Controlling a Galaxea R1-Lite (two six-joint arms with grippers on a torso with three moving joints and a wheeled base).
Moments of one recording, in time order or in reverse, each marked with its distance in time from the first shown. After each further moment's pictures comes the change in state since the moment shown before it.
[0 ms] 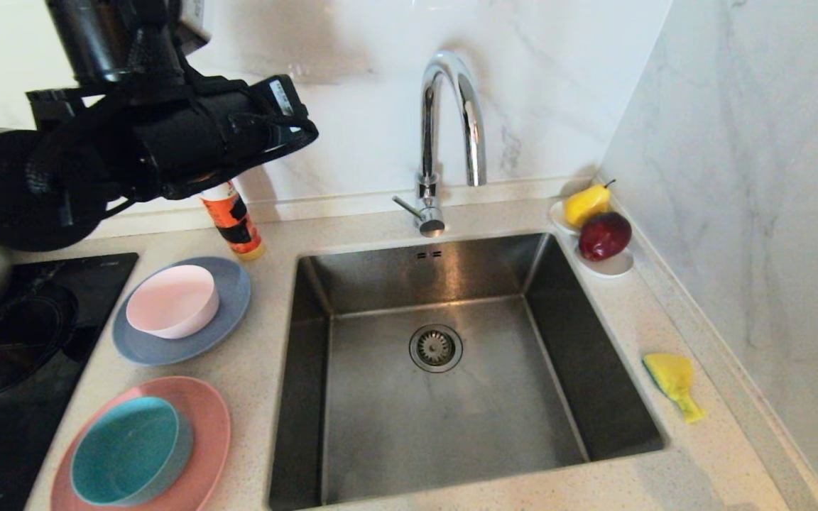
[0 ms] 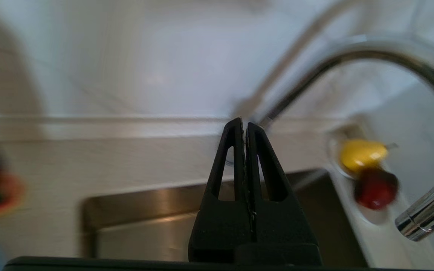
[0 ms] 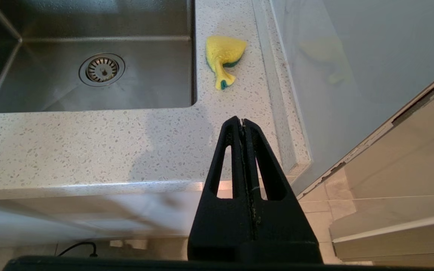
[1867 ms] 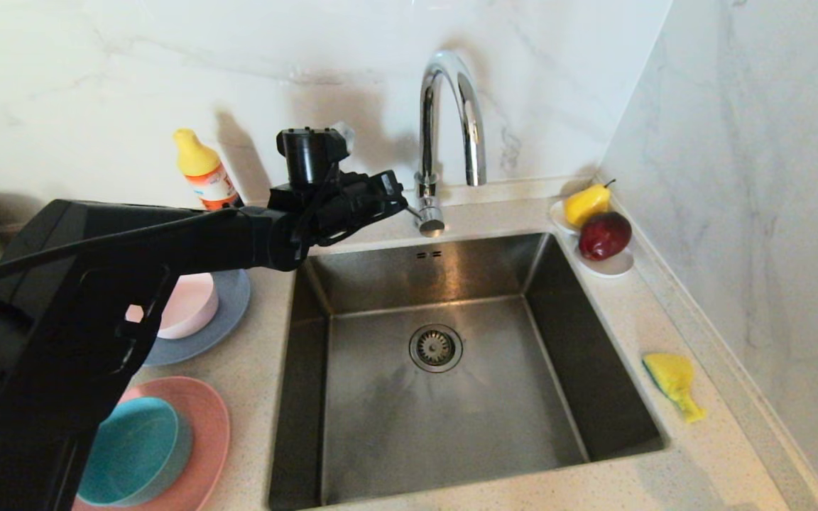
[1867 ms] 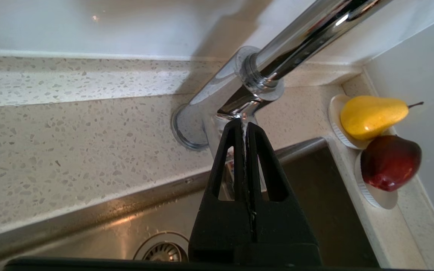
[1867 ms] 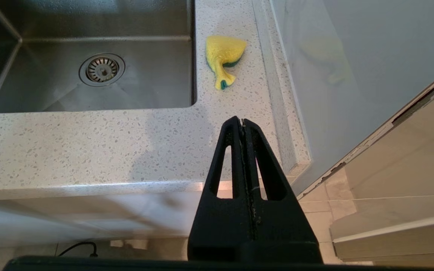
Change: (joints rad) left arm 0.012 0.568 -0.447 -0.018 -0.248 -0.109; right arm 0.000 0.000 0.000 0.000 0.000 0.000
